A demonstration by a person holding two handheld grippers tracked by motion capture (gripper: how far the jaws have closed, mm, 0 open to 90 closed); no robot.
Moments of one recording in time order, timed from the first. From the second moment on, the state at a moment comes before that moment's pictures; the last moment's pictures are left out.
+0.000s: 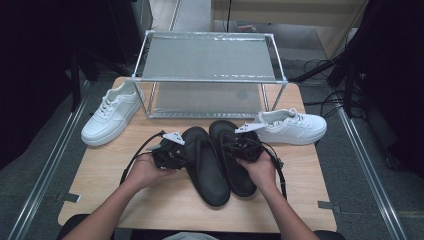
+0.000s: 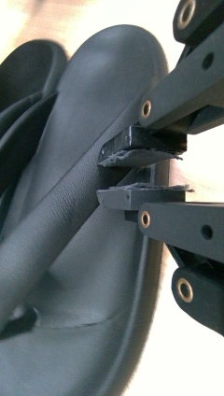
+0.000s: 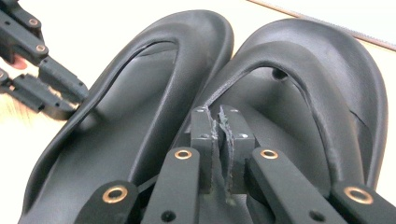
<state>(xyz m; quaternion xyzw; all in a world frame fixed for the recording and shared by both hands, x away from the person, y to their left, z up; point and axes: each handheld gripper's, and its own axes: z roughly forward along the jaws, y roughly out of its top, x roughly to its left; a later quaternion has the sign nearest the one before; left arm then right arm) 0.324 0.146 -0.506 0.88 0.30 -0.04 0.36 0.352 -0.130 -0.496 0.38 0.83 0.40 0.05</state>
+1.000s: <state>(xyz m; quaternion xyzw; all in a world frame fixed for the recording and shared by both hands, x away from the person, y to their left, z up) 0.328 0.171 -0.487 0.85 0.31 0.00 0.42 0.342 -0.144 -0.480 0.40 0.80 0.44 0.06</state>
